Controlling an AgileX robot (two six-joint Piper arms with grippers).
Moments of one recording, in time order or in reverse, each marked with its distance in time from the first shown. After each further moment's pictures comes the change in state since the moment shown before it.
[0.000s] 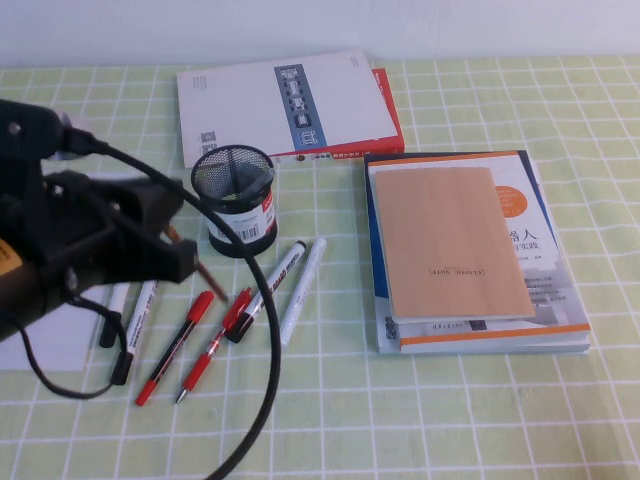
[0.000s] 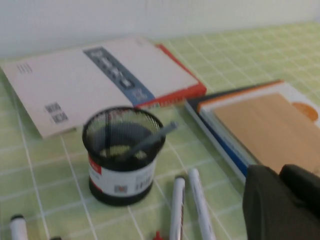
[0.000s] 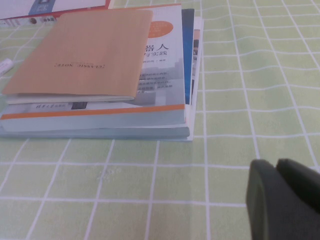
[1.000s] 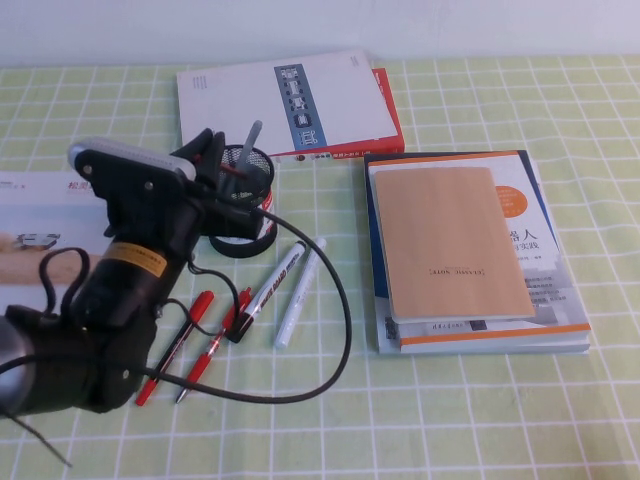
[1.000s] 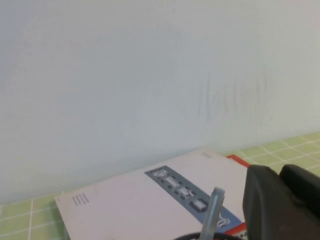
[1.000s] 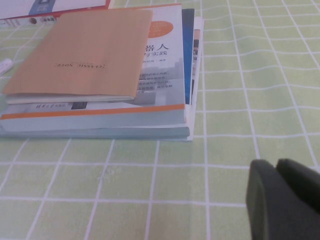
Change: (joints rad) right arm 0.000 0.000 0.000 0.000 0.000 0.000; left arm 0.000 0.689 0.076 0.119 -1.223 0.008
